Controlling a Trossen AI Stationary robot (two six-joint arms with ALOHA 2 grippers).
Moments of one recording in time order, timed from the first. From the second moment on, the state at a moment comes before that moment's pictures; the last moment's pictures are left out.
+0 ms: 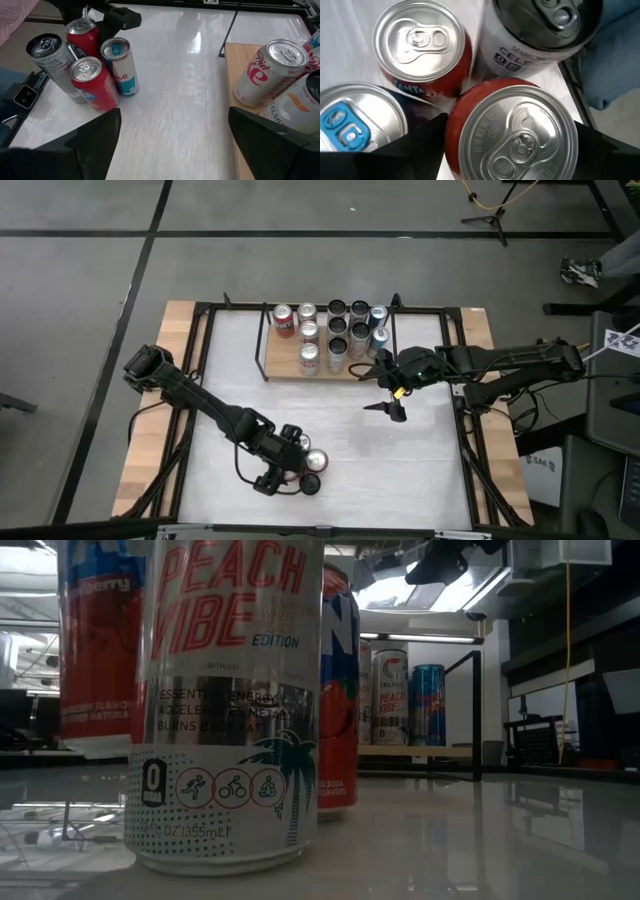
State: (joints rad) left arm -0.48 1.71 1.29 -0.59 0.05 -0.19; right arm 0.09 1.18 1.05 -0.48 -0.08 -0.02
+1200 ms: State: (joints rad) left arm -0.64 1.71 1.29 -0.67 0.08 -0.12; right arm 0.09 1.18 1.05 -0.47 -0.08 -0.02
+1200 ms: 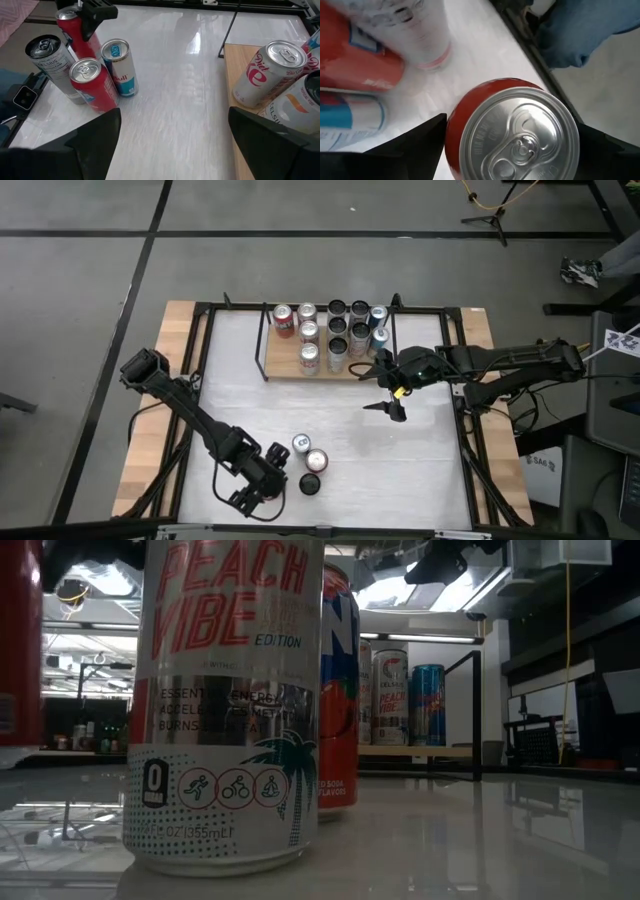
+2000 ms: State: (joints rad) left arm -0.64 1.75 1.29 -0.62 0.07 -0.12; right arm 0.09 1.18 1.05 -0.47 -0.08 -0.02
